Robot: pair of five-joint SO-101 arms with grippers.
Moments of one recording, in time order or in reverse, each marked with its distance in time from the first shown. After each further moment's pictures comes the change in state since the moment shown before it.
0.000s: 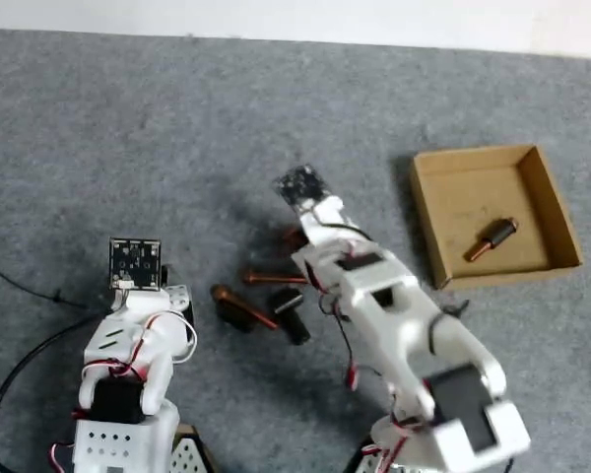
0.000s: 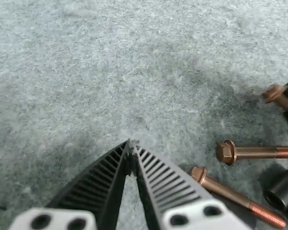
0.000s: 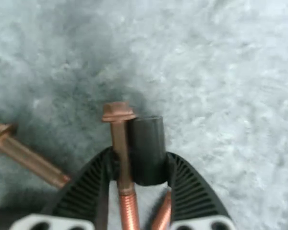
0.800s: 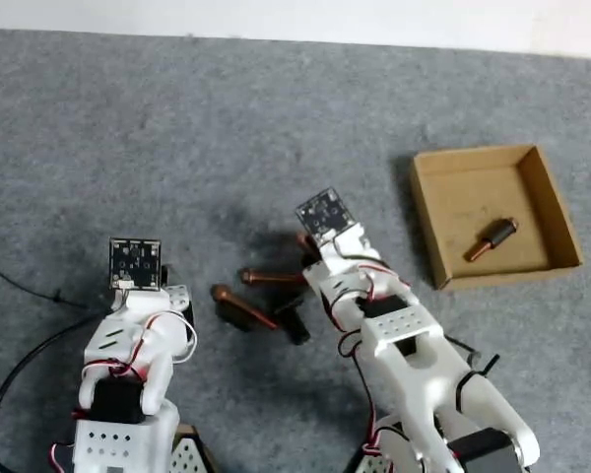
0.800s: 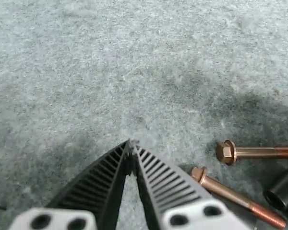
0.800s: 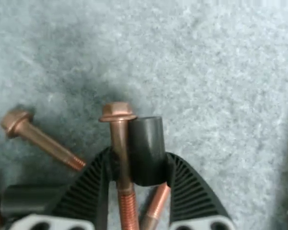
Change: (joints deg) left arm 0.0 0.0 0.0 0.0 0.0; right arm 0.4 -16.2 14.9 -5.8 -0.3
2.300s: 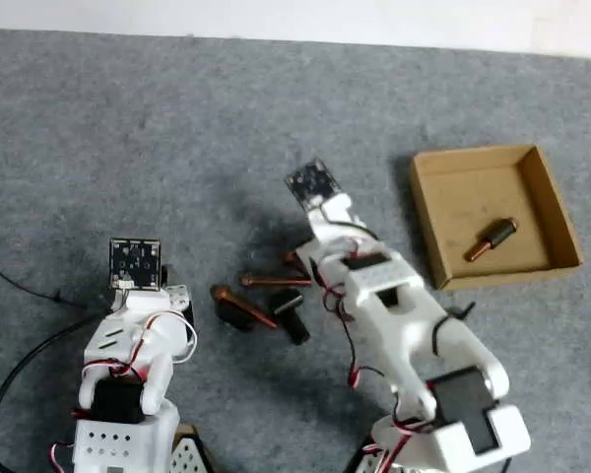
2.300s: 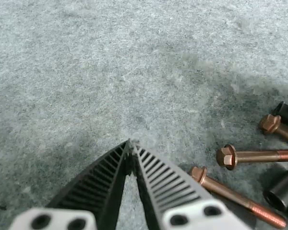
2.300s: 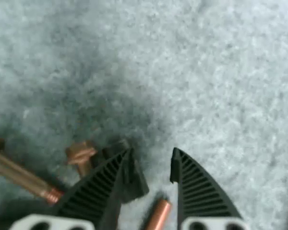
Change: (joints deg) left arm 0.0 0.0 0.0 0.0 0.0; right arm 0.2 20.9 -20.7 9.9 -0.5
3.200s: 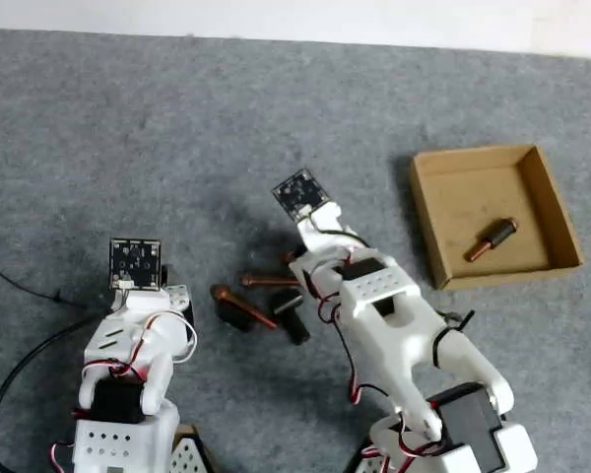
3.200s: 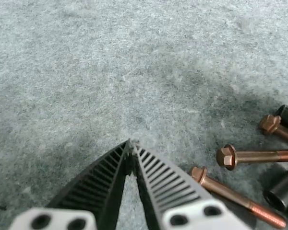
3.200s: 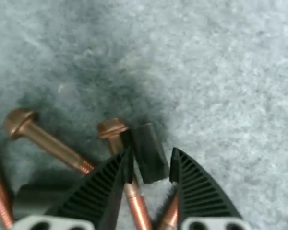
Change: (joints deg) left arm 0.0 0.0 0.0 0.0 0.0; right arm -2.9 -6.8 4.1 5.0 0.0
